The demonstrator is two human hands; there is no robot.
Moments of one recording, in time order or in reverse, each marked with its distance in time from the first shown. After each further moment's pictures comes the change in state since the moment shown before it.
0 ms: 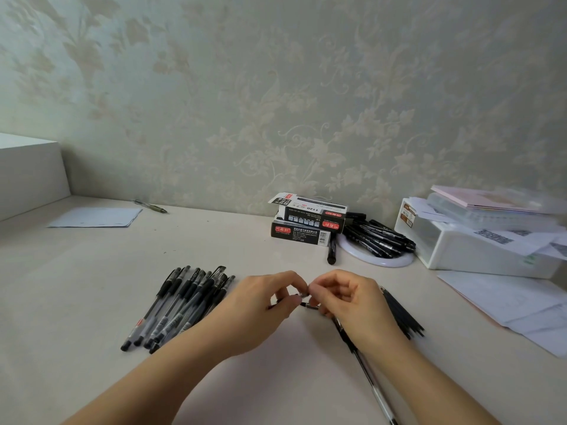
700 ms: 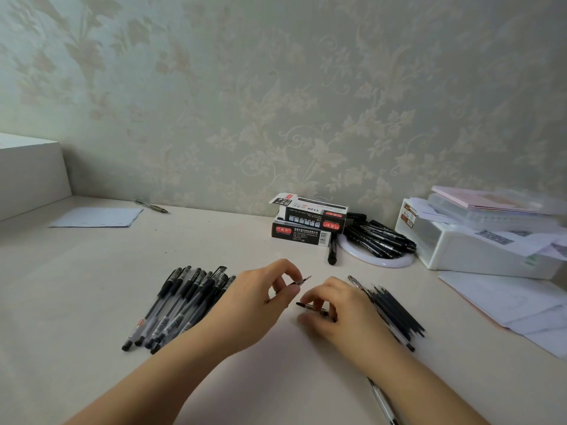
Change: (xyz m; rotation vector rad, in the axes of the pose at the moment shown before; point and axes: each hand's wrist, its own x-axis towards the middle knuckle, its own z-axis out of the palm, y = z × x) left_hand 0.001 0.002 -0.002 -0.024 0.113 -0.049; right_hand -0.002 0.008 0.003 -0.670 -0.096 -0.237
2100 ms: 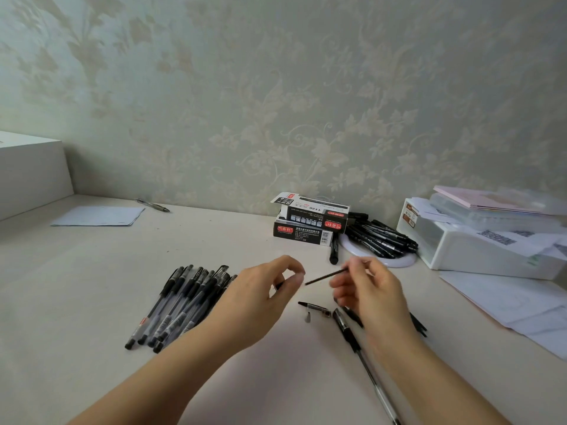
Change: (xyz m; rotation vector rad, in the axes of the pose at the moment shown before) left_hand 0.000 0.003 0.001 0.030 0.094 -0.017; right_hand 0.008 -0.011 -0.014 0.948 0.398 0.429
